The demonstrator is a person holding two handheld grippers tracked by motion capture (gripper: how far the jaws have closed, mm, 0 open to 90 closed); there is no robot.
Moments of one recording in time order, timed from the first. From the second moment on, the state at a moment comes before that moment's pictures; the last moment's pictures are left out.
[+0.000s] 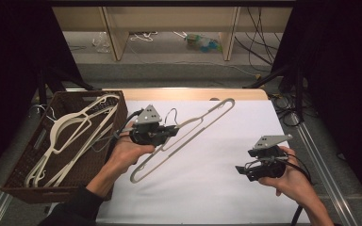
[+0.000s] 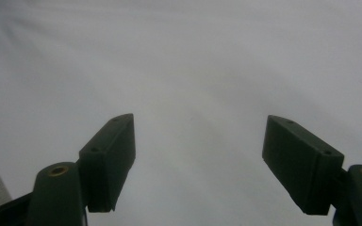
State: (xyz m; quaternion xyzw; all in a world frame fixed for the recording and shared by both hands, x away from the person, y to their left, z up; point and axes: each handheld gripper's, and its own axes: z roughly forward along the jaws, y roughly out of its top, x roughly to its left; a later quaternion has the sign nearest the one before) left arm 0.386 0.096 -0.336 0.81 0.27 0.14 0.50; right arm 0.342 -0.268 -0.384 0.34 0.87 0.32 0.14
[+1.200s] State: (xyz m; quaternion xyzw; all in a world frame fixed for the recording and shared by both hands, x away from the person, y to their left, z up) left arm 0.371 0.189 -0.268 0.74 0.36 0.11 0.56; right arm 0.327 -0.254 -0.419 0.35 0.85 0.37 0.12
